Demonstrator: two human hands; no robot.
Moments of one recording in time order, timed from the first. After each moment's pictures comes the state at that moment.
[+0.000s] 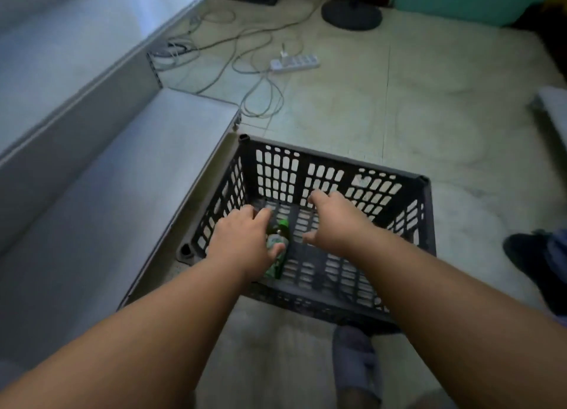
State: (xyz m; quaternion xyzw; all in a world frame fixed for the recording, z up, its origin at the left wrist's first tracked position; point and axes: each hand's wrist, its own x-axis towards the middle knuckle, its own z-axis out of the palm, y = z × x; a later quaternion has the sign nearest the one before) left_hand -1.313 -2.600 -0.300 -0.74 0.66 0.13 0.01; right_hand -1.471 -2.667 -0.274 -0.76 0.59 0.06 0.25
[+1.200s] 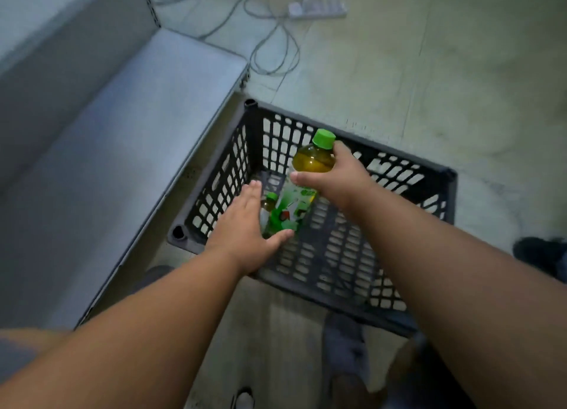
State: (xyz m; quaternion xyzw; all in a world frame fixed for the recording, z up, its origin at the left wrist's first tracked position) left_hand -1.303 -2.613 -0.332 -0.75 0.58 0.29 -0.10; right_hand -1.454 -2.730 -0.293 -0.58 0.59 -0.18 0.53
